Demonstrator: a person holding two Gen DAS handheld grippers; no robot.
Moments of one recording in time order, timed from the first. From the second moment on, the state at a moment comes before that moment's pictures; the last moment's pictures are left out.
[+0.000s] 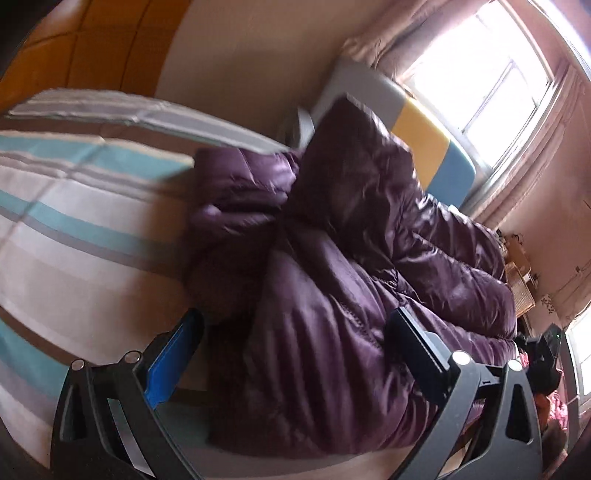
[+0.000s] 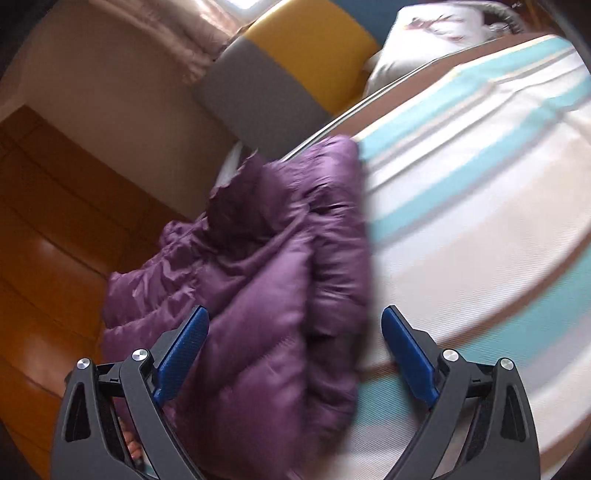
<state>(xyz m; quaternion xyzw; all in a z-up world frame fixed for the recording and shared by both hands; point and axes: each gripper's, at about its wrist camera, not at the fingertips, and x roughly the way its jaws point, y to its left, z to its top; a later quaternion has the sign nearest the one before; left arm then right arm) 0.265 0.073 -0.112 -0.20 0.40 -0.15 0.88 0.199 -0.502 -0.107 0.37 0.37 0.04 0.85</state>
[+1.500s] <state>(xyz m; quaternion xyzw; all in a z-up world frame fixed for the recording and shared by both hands) 0.132 0.084 -0.037 -0.14 0.34 -0.16 0.91 0.119 -0.491 -0.058 0.32 0.32 0.05 0.89</state>
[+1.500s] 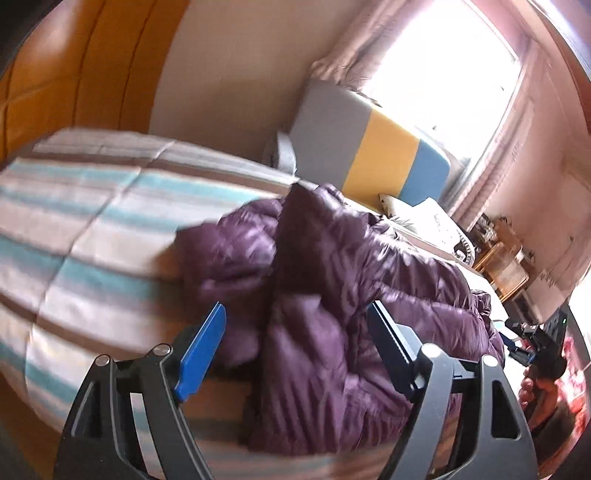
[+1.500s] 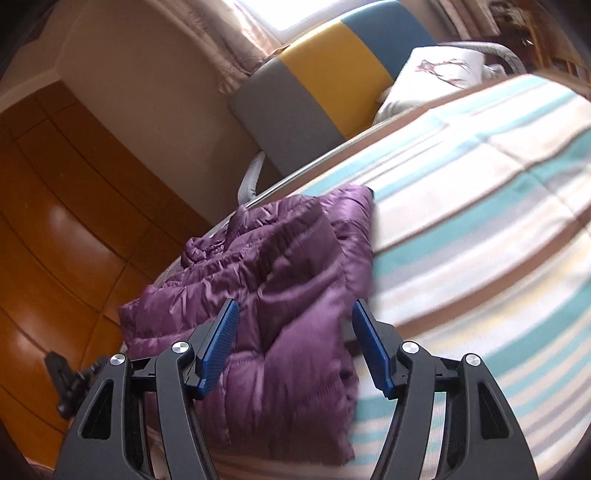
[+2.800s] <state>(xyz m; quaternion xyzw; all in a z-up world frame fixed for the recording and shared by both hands) 0.265 0.041 -0.024 -0.16 0.35 -0.11 0.91 0.251 -0.453 -0.019 0.17 0.34 0.01 0.92</state>
